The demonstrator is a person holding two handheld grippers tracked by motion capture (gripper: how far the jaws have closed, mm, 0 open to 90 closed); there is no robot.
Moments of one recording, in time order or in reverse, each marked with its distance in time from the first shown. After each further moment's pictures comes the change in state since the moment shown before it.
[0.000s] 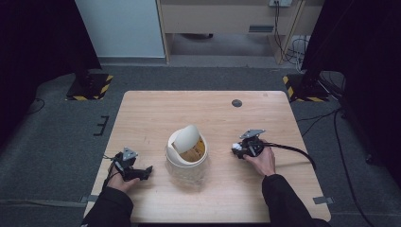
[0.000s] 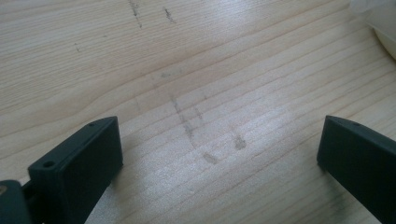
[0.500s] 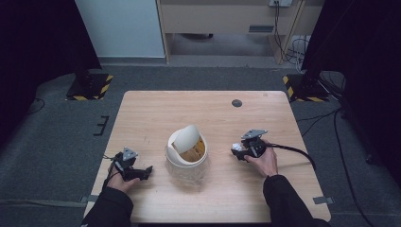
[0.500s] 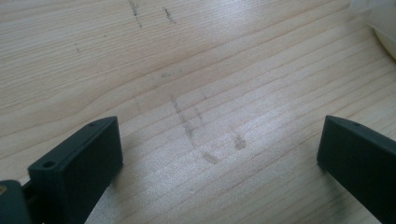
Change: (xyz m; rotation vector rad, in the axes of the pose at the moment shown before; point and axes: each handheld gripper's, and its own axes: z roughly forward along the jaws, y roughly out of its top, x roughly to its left) left arm 0.000 0.000 0.000 0.000 0.000 0.000; right arm 0.001 -0.001 -0.006 -0.032 -0.011 0.000
